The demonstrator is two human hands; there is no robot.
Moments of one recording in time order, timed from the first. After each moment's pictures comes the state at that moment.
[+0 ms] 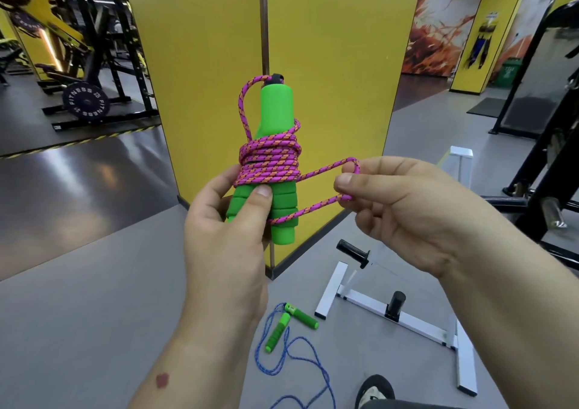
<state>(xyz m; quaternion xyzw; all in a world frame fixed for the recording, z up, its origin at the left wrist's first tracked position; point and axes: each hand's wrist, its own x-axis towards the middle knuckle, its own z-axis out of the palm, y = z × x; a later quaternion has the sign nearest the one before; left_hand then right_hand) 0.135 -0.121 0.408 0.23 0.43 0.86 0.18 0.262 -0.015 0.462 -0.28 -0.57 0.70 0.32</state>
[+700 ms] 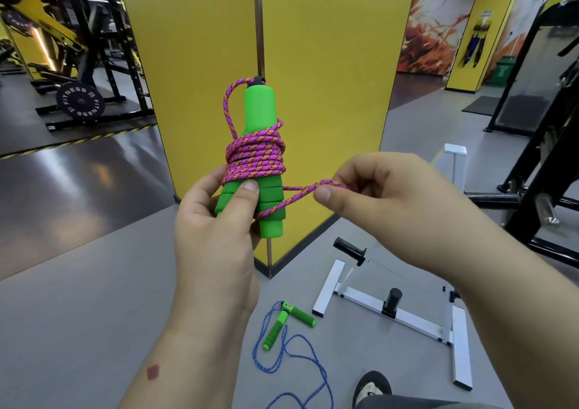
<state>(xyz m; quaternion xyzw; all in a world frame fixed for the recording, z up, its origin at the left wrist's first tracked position) 0.125 -0.120 0.401 0.22 0.44 0.85 0.18 0.277 -0.030 0.469 -0.27 -0.88 0.27 0.29</state>
